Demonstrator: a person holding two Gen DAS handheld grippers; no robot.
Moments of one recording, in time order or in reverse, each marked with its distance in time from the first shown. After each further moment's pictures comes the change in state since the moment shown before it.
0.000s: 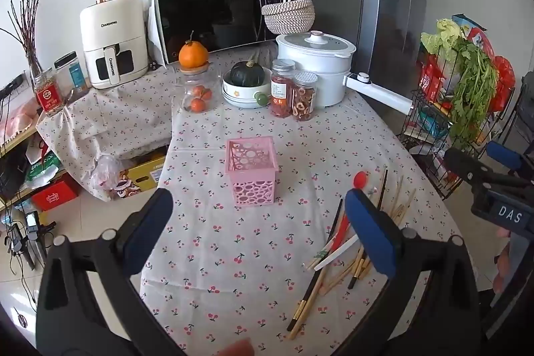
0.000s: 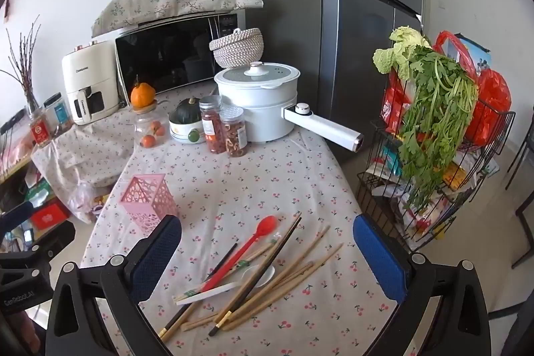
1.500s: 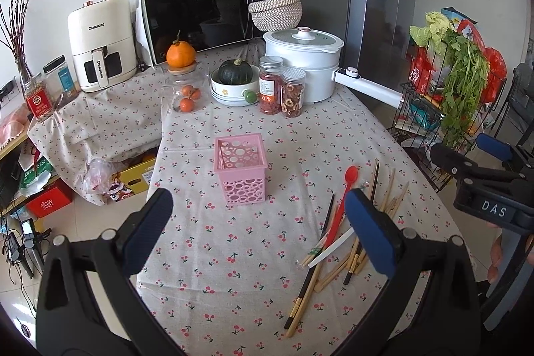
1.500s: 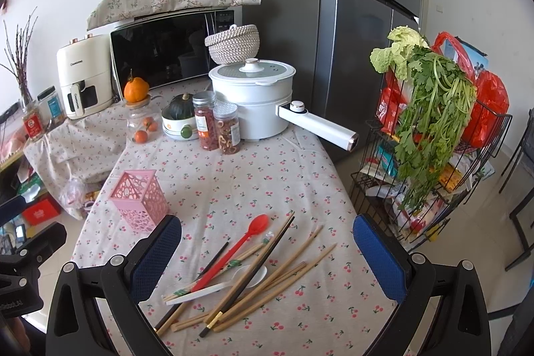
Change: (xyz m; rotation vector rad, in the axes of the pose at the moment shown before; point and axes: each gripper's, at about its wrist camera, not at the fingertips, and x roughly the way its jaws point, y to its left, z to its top) left arm 0.002 -0.006 0.000 0.032 0.007 -0.047; right arm 0.007 0.000 -0.002 -0.011 -0.022 -0.032
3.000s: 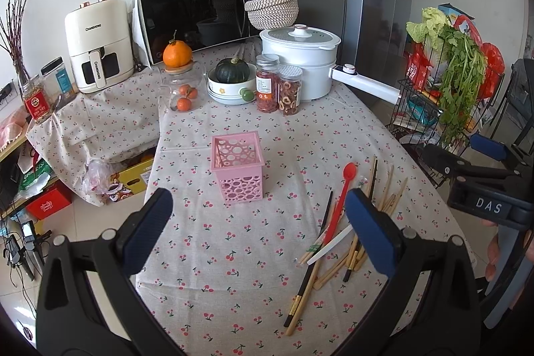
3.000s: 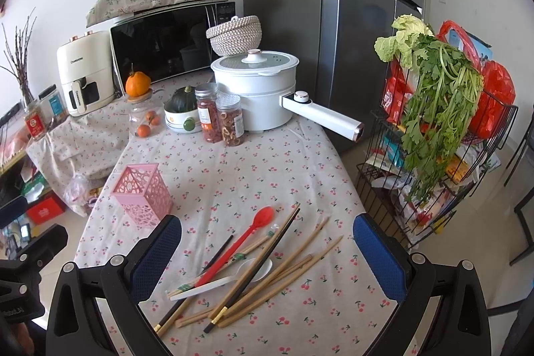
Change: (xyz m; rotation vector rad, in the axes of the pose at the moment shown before) left arm 0.000 0.000 -0.002 0.014 0.006 -0.008; right arm 0.007 0.003 -0.005 0.014 0.038 0.022
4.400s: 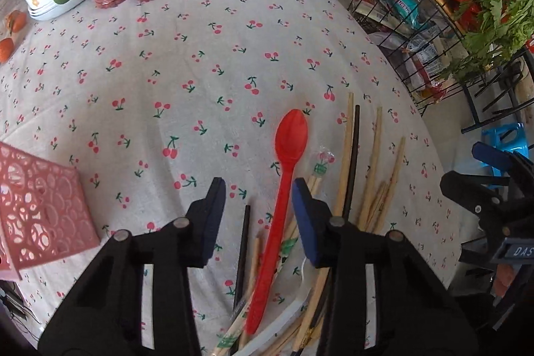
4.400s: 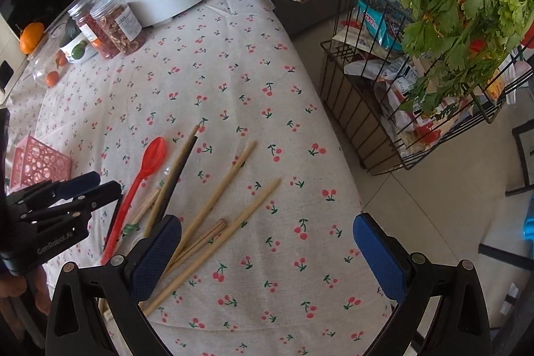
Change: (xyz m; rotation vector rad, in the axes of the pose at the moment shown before) left arm 0.248 -0.119 0.013 0.150 0.603 -0.353; right arm 0.166 -0.117 -0.008 0.155 0.570 -0.078
